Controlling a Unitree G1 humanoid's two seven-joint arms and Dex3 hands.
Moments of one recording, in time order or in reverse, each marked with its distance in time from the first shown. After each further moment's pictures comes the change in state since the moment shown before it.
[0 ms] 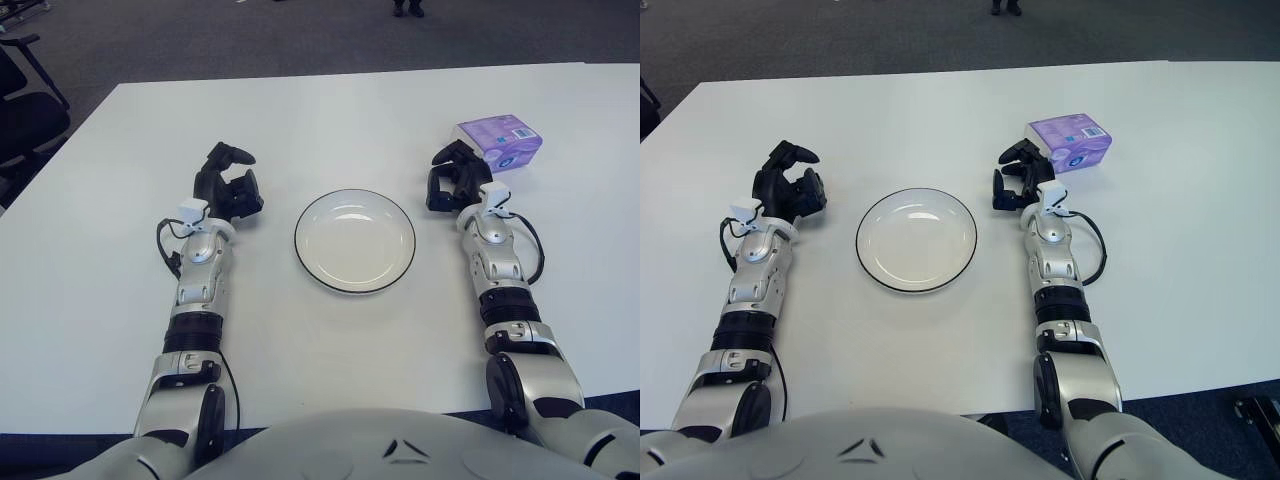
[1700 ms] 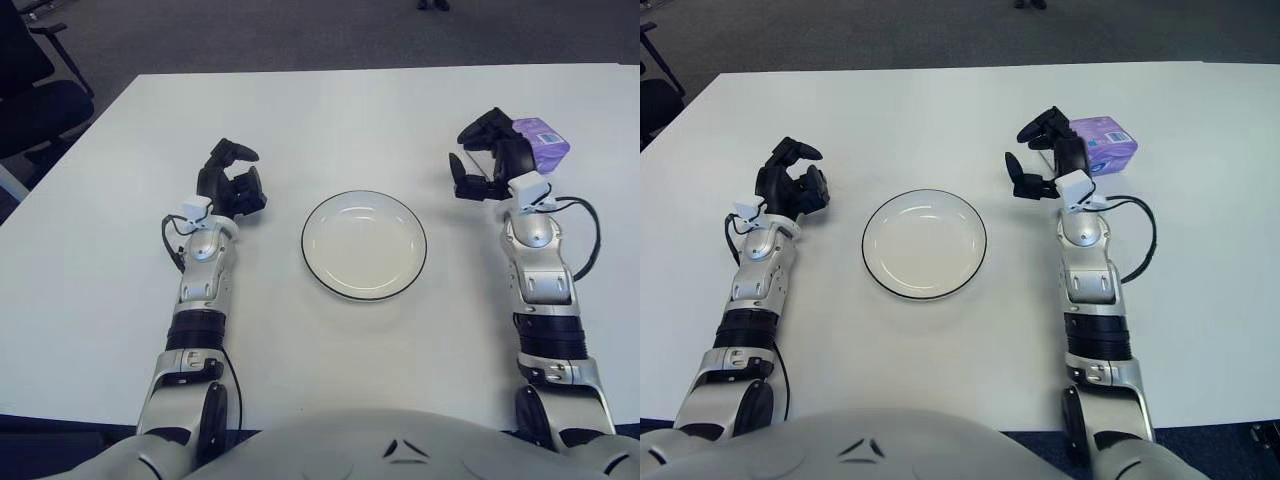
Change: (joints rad) left arm -0.013 -0.009 -0.008 -0.008 0.001 0.002 0.001; right arm 0.144 -0.163 0.038 -0.610 -0.202 0.243 -0.024
